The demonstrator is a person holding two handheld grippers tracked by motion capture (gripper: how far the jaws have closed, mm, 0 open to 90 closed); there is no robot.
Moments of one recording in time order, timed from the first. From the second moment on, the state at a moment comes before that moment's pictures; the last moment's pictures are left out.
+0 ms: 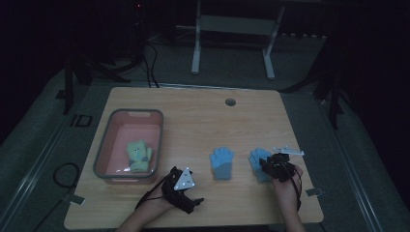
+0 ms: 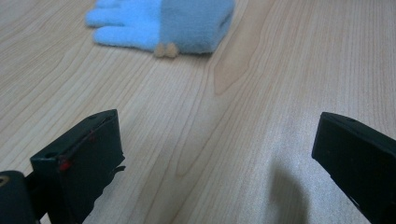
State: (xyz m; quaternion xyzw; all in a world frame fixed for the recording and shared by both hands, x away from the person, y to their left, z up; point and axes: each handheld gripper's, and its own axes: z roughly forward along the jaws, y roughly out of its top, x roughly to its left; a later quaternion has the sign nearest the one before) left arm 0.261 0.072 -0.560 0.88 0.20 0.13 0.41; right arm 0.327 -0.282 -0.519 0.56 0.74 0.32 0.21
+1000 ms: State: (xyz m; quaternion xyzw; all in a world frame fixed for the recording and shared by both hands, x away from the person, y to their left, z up) left arm 0.260 0.079 -0.559 0.87 0.21 0.12 0.42; right arm 0.345 -0.312 -0.522 0.40 0.83 0.36 0.15
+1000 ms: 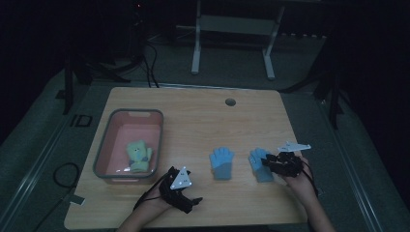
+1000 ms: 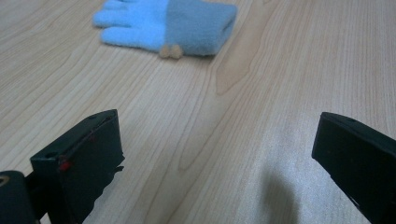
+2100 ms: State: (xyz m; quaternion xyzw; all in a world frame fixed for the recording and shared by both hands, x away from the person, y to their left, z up) left arm 0.260 0.079 -0.559 0.87 0.21 0.13 0.42; right arm 0.326 -0.235 -0.481 0.47 0.77 0.39 0.20
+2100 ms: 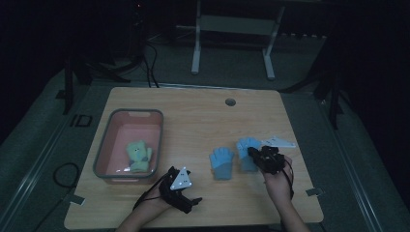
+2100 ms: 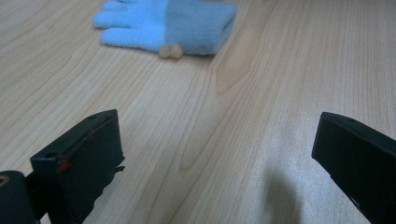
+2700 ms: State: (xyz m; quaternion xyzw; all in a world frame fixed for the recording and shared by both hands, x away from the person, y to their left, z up) left arm 0.259 0.079 -0.560 0.88 0.20 0.13 0.42; right arm 0.324 -0.163 -0.497 0.44 0.79 0.39 0.16
